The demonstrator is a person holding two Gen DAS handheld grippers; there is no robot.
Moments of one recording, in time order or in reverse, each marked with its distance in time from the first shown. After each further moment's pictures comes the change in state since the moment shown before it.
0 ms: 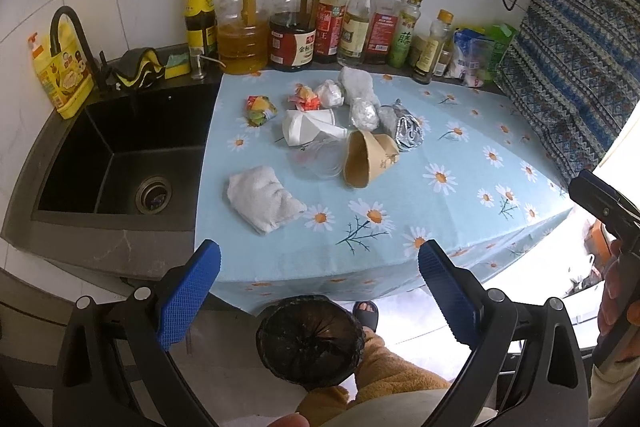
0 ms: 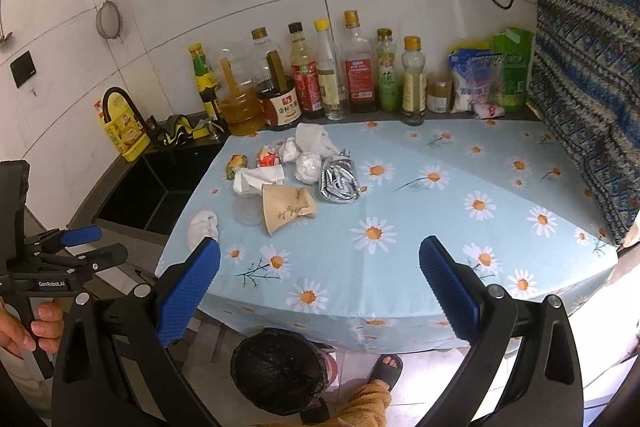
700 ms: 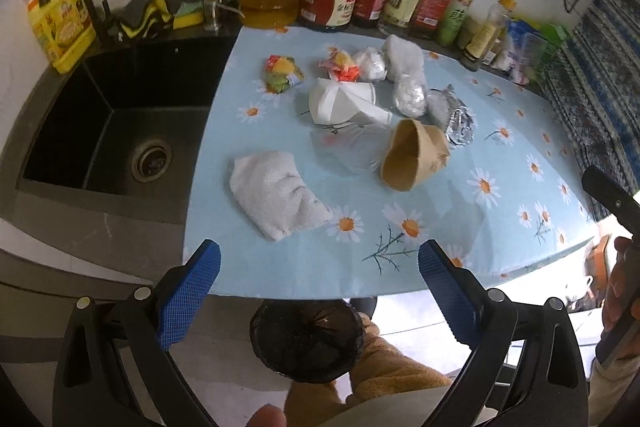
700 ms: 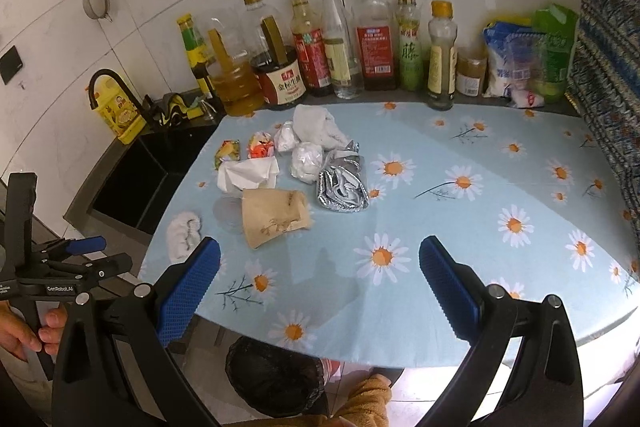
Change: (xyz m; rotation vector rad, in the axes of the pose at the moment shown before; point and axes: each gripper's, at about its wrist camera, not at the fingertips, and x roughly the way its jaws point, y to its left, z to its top) left arm 0.080 0.025 0.025 -0.127 0.143 0.037; right arm 0.105 -0.033 0.040 -0.017 0.141 0.065
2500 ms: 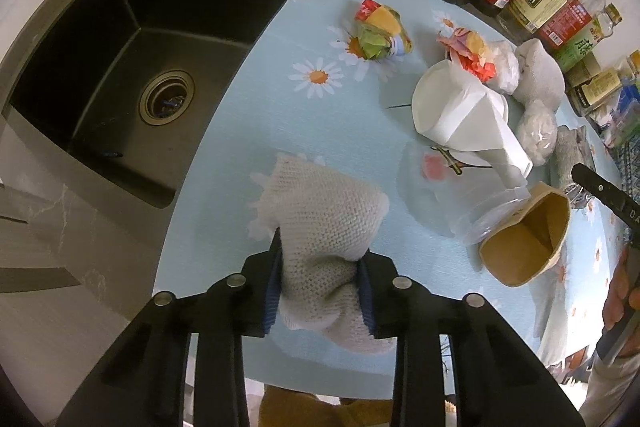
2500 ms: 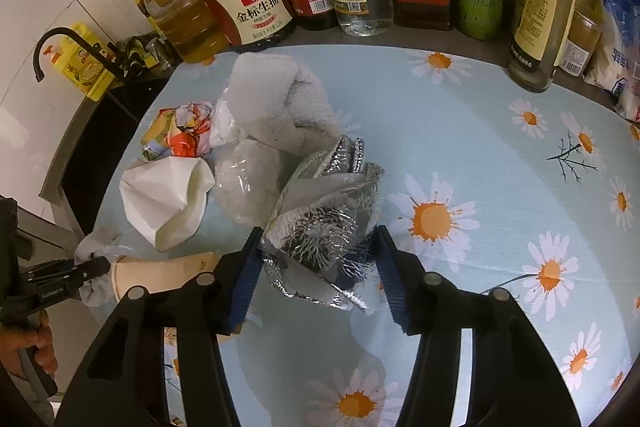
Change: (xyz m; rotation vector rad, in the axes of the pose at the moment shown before) left arm 0.115 0.050 0.043 -0.297 0.153 0.113; right arm 0.190 -0.043 0.075 -0.067 0.267 0.095
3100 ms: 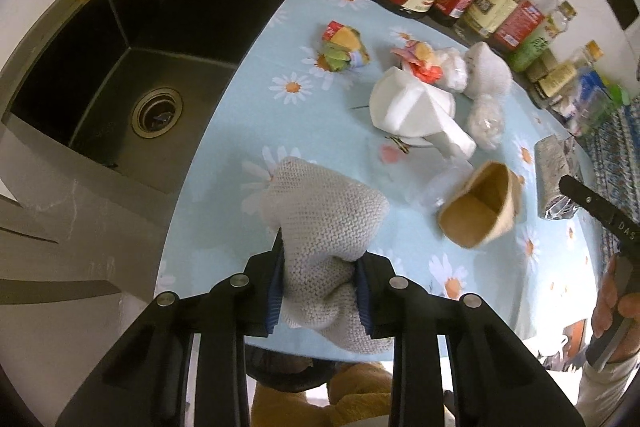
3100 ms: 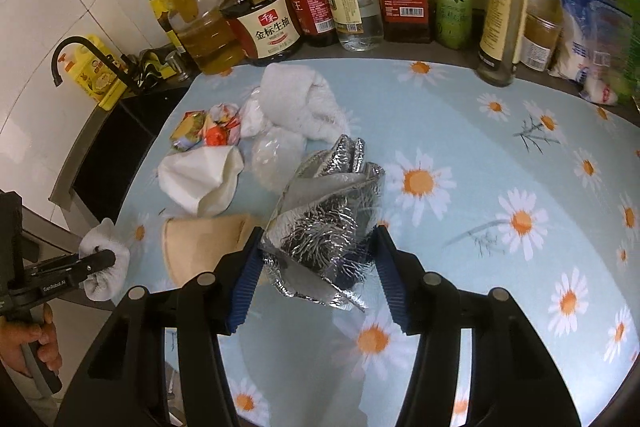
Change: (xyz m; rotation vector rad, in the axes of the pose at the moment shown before) left arm -0.045 -0.003 -0.029 0.057 -0.073 -0.090; right arm -0.056 0.022 -0.043 0.026 -0.062 -0.027
